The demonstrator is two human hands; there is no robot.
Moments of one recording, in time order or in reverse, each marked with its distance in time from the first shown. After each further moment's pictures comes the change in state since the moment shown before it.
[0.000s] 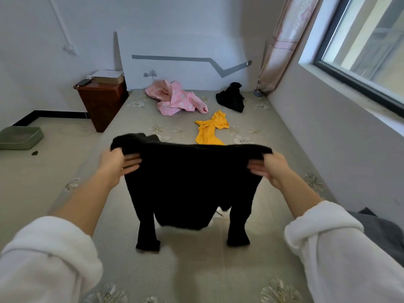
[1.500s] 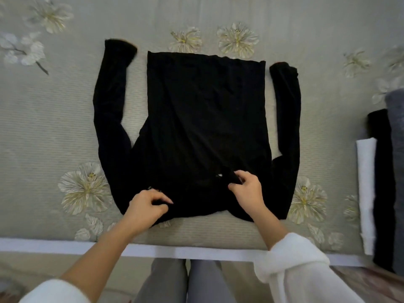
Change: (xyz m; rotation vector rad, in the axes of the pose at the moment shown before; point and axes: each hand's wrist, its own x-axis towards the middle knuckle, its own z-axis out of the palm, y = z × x) left_hand -0.064 -0.416 -0.056 0.921 -0.428 -0.265; right_hand -0.034 0.420 0.075 -0.560 -0.256 0.145
